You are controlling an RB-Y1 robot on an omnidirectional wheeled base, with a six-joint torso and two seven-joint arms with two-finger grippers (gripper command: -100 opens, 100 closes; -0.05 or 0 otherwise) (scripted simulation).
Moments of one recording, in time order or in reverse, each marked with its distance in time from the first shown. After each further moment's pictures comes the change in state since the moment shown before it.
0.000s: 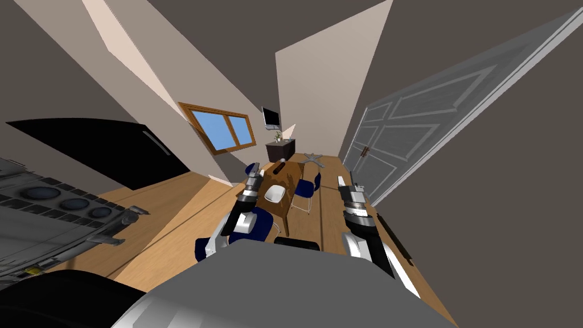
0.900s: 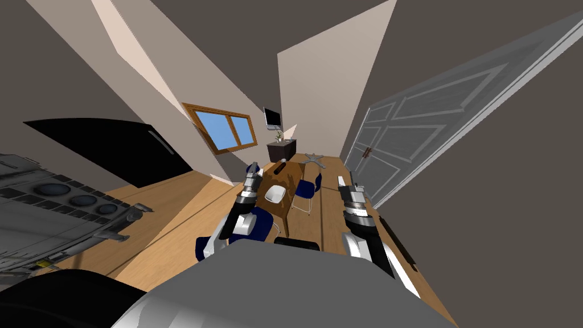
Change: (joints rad) left arm 0.020 -0.010 -0.003 -0.018 0.002 -0.057 0.004; right arm 0.000 0.000 0.000 0.000 0.000 0.000 0.000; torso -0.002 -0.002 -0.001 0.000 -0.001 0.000
